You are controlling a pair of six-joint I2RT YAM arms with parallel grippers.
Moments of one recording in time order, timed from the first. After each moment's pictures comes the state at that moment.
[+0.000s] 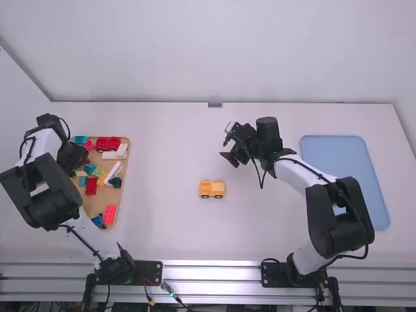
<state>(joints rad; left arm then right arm) 0.60 1.95 1.46 -0.89 -0.11 -0.66 0.29 1.70 0.94 0.07 -0.51 -0.61</state>
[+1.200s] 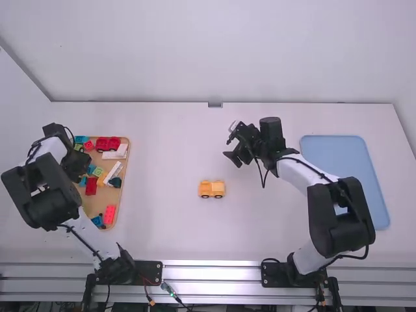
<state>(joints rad) 0.61 1.95 1.34 -0.75 -0.12 -0.74 0.27 1.70 0.94 0.04 -0.50 -0.58</state>
